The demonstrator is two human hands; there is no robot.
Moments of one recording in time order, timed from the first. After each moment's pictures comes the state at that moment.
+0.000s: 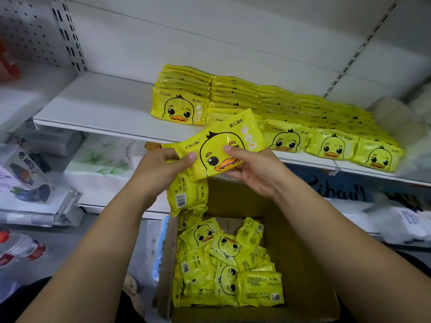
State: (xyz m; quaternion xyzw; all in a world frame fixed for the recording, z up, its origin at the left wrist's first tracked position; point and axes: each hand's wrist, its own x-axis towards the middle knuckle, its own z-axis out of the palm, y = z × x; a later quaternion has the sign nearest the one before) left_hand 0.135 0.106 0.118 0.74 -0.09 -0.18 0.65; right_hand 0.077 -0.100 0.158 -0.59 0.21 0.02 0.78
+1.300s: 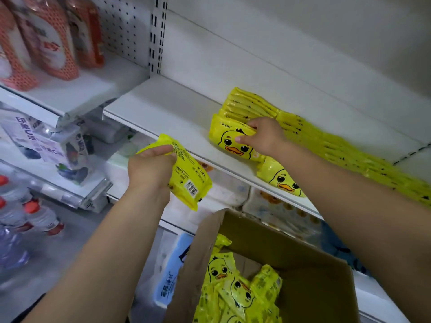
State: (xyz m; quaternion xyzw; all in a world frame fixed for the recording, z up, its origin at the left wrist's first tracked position) left_hand 0.211 0.172 0.101 0.52 0.31 -0.01 0.80; right_hand 0.310 -0.072 0.150 -0.99 -0.01 -0.02 0.11
